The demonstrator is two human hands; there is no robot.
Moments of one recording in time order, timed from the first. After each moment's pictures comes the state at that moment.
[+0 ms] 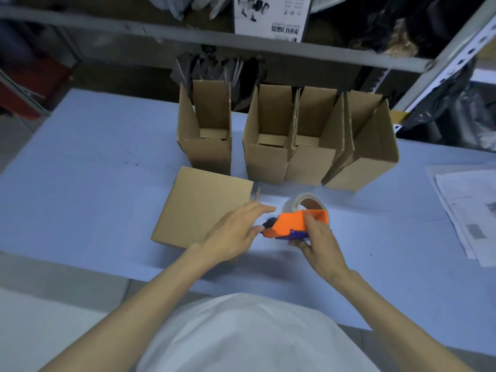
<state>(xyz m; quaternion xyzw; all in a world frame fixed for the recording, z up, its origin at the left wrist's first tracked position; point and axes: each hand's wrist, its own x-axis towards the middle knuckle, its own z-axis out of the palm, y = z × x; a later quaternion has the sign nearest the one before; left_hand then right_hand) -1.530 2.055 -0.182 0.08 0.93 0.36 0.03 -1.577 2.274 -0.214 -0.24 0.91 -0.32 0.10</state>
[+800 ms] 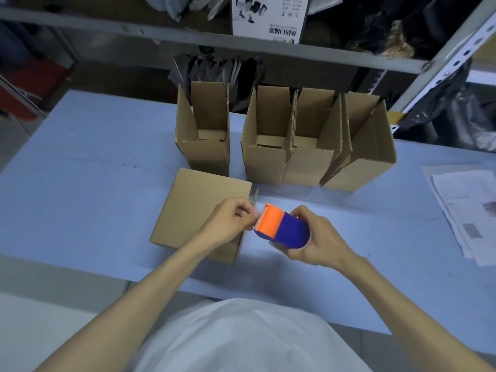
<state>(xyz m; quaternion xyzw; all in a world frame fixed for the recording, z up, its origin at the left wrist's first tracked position) -1.543 2.050 -0.168 -0.15 0.81 0.56 0.13 -1.591 2.268 -0.177 -0.25 0.87 -0.35 0.23</state>
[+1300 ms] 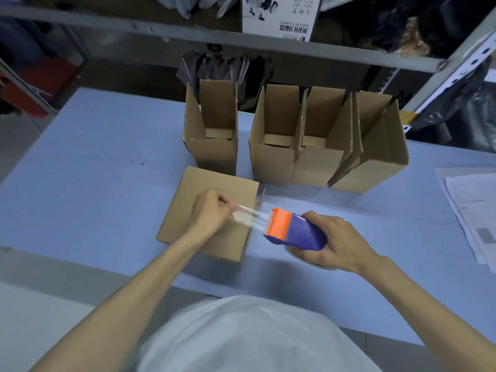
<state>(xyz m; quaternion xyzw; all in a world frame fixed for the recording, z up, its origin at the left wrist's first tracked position) -1.542 2.012 -0.176 -0.29 0.85 0.45 0.05 -1.599 2.283 -0.168 -0.36 0.90 -0.23 0.13</state>
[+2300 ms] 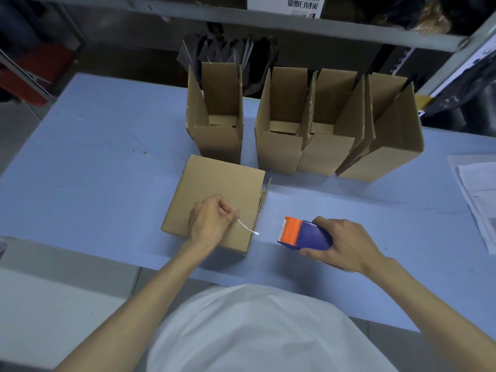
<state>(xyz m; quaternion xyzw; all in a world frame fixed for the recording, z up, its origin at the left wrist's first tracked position) -1.513 2.016 -0.204 -0.30 0.89 0.35 0.02 -1.592 2.295 -0.200 -0.33 0.92 -0.12 0.19</state>
